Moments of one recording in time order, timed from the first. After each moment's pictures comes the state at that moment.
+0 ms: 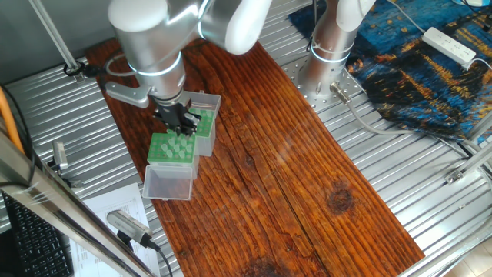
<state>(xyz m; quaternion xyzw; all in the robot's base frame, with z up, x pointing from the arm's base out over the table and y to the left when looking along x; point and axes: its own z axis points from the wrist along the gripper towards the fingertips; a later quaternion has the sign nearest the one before) 0.549 0.084 0.169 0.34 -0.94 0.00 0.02</state>
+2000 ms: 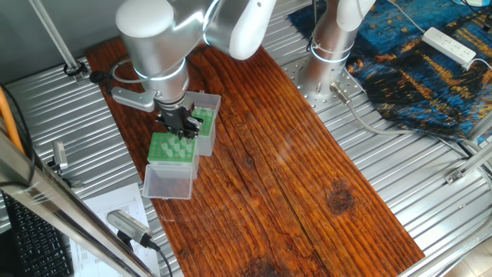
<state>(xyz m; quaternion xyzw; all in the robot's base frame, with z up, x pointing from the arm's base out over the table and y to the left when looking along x) 0.548 0.087 0.154 0.36 -0.93 0.00 0.01</state>
